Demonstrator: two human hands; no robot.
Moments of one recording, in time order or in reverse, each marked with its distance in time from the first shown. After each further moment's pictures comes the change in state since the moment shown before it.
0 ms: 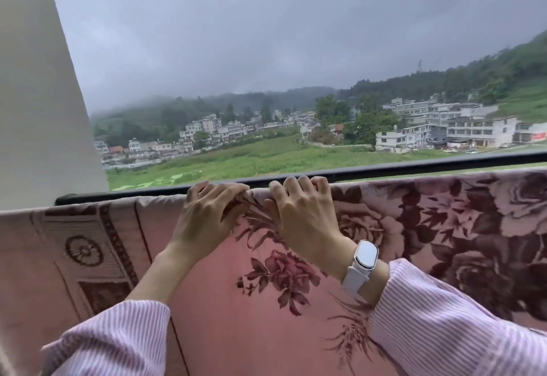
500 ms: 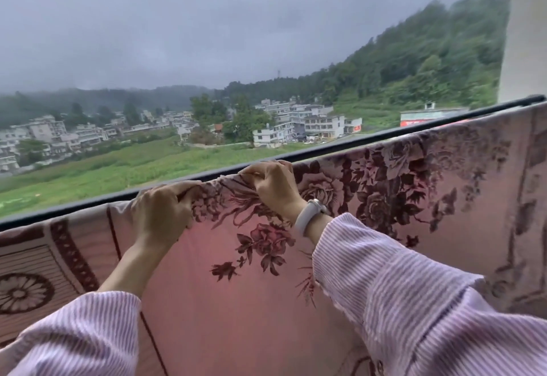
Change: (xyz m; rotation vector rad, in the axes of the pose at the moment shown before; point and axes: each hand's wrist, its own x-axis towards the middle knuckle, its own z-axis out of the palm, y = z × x) left_hand -0.007 -0.057 -0.020 -0.411 0.075 -0.138; right_hand 0.026 -0.053 -0.025 0.347 -0.121 0.510
